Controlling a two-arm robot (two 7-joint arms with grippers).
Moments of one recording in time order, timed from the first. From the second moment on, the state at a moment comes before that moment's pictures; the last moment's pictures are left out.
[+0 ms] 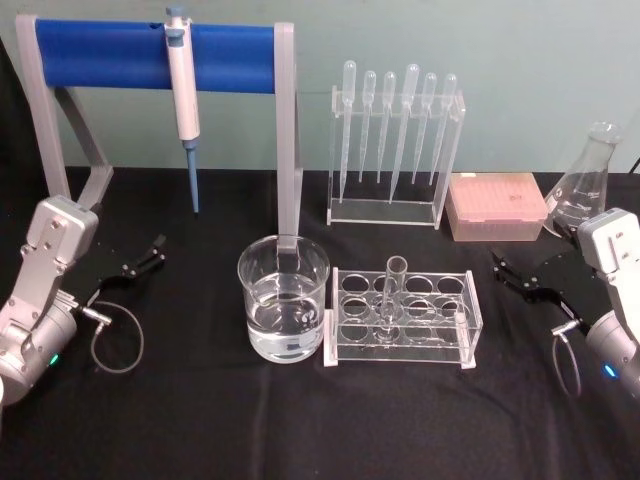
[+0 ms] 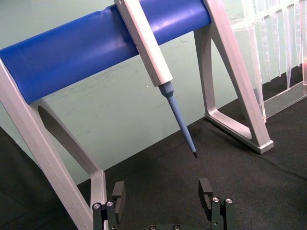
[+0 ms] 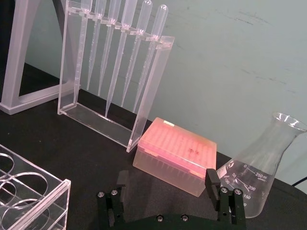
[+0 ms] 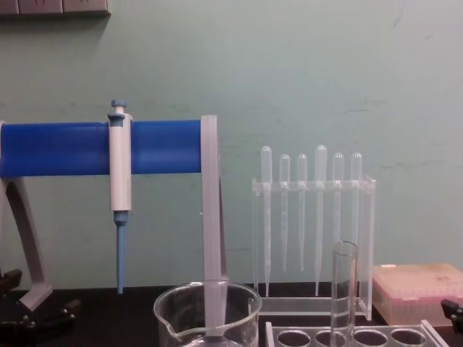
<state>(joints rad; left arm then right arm) -0.20 0.60 0.45 -1.41 -0.25 -0.12 0.03 0.20 0.60 -0.45 -1.41 0.25 -0.12 -0.03</state>
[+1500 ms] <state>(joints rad) -0.20 0.60 0.45 -1.41 -0.25 -0.12 0.03 0.06 0.87 -0.35 -1.66 0.51 -0.23 0.63</state>
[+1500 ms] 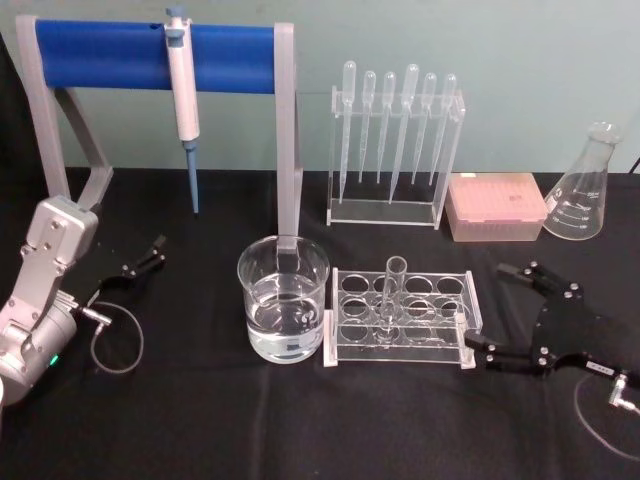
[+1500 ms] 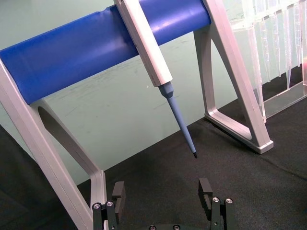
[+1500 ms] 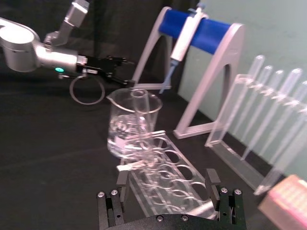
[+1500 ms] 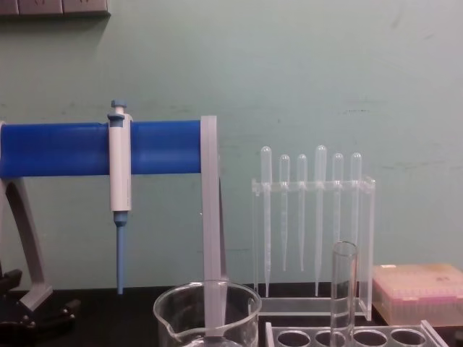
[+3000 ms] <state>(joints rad) -0.20 0.60 0.45 -1.41 -0.25 -0.12 0.03 0.29 0.66 -0.49 -1.55 0.42 -0.12 0.73</state>
